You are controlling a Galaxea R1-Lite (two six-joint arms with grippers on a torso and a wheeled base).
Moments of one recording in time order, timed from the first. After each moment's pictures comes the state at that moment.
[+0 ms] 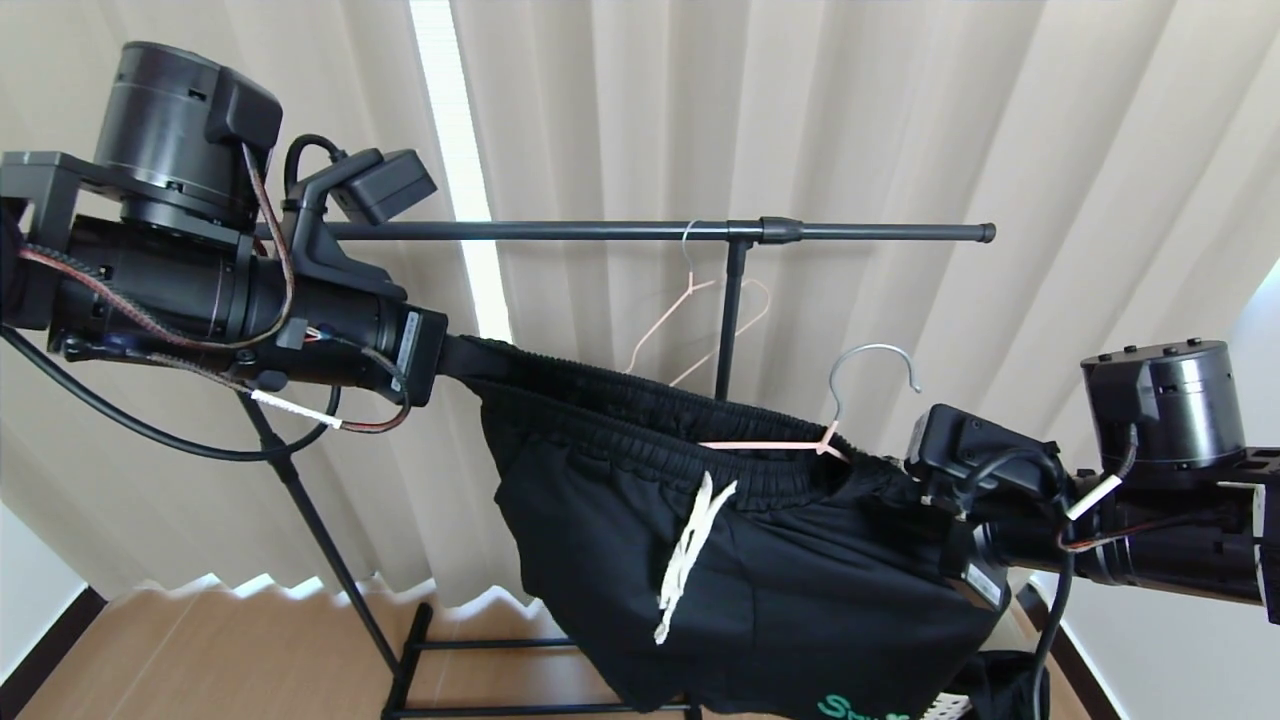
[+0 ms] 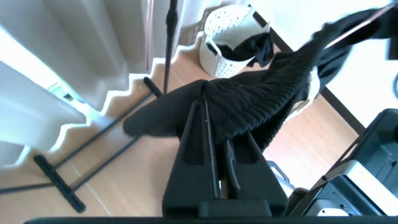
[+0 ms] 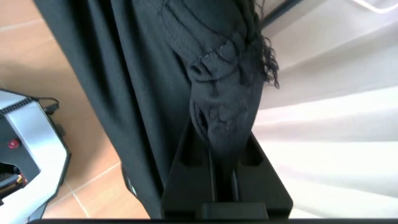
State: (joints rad) left arm -0.36 1.61 -1.39 0.37 -0.39 0.11; right arm 0.38 1.56 -0.69 -0.24 0.17 -0.67
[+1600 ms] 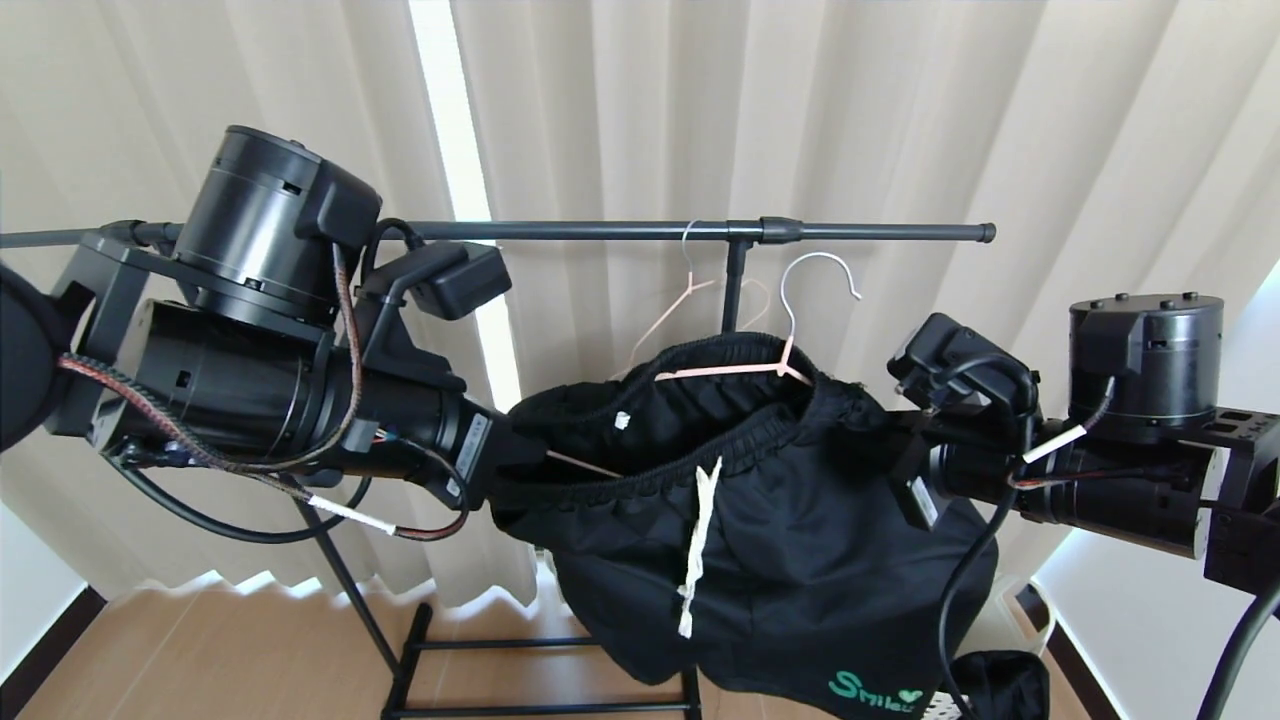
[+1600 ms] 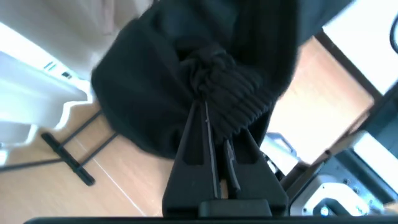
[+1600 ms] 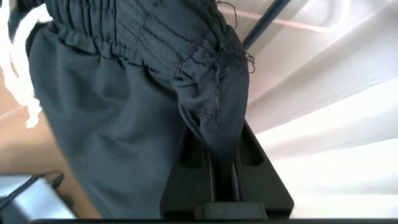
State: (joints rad) left arm -0.54 1.59 -1.25 0.37 -0.19 0.05; right arm 0.43 1.62 -0.76 -0.46 0.12 -0.41
